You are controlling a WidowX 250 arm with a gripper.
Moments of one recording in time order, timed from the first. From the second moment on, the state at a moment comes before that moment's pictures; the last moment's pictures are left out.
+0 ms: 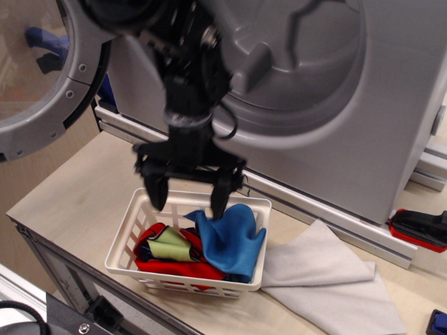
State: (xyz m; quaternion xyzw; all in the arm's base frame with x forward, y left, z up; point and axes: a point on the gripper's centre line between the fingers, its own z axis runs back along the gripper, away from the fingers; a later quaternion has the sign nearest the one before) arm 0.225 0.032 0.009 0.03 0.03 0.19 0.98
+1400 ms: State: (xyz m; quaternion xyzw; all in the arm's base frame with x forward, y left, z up) arm 0.231 0.029 -0.066 -0.04 -0.02 0.11 0.99
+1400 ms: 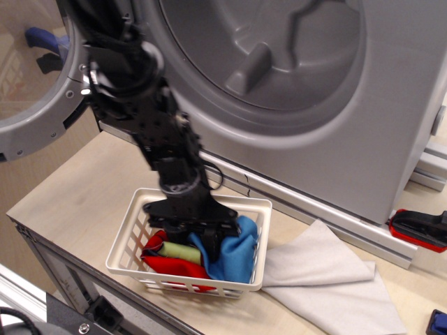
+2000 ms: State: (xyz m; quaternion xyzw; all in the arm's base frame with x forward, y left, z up) arm 0.255 0.011 -0.006 0.01 -0.11 0.00 0.99
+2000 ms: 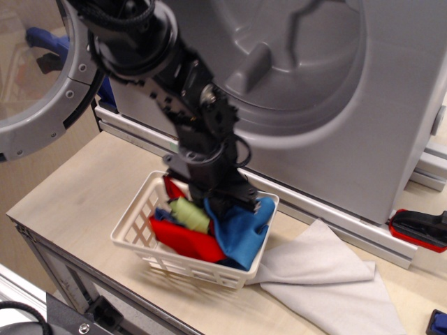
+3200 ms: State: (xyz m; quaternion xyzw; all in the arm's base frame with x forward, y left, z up) arm 0.325 0.030 0.135 -0.12 -0.30 0.03 0.95
